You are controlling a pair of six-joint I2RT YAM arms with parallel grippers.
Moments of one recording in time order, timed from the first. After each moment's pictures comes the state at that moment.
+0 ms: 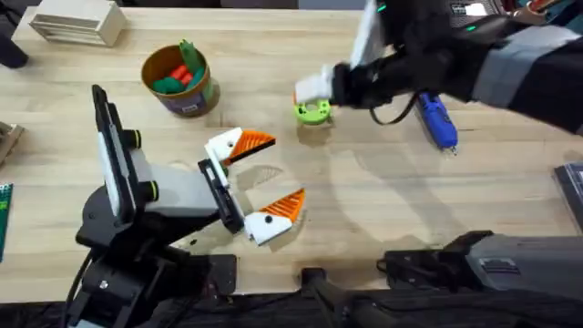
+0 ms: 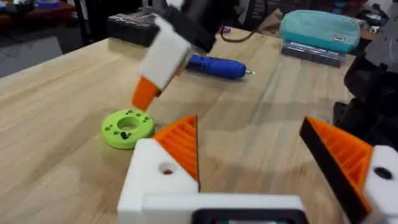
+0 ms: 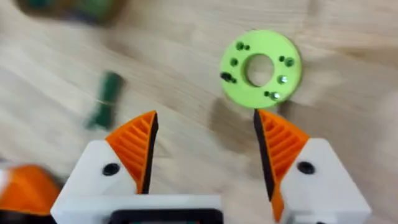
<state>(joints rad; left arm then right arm) -0.30 0.01 0.01 -0.07 0.79 -0.04 0.43 1.49 1.03 -0.51 -0.35 0.33</state>
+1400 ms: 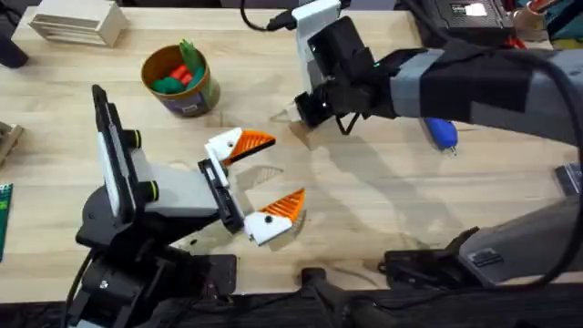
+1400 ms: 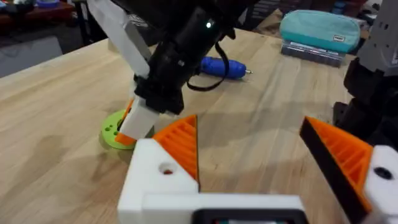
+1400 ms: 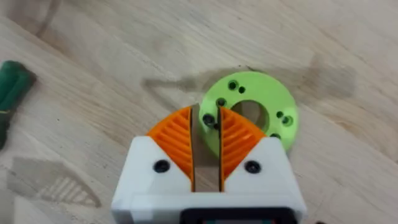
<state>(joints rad) -0.30 0.01 0.01 -0.07 0.79 -0.04 0.60 1.73 1.03 -0.28 -0.02 0.05</state>
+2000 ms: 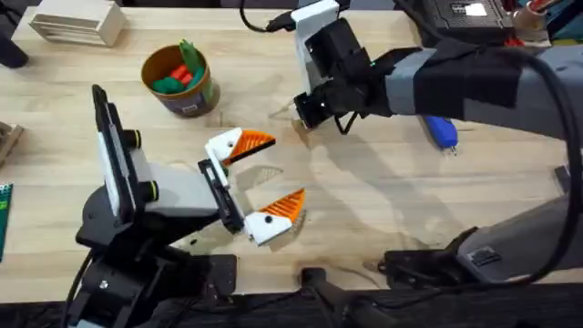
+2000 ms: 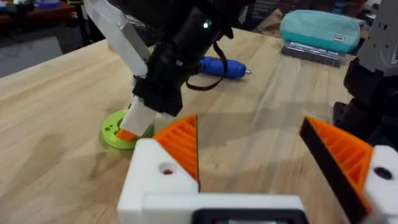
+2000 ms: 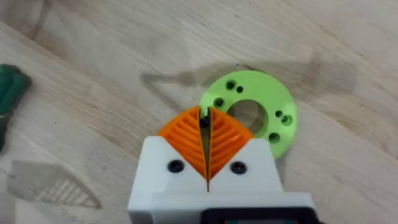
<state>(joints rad) -0.30 0.01 0.01 -0.07 0.79 -0.04 0.60 1.75 1.05 -0.29 -0.01 0.06</state>
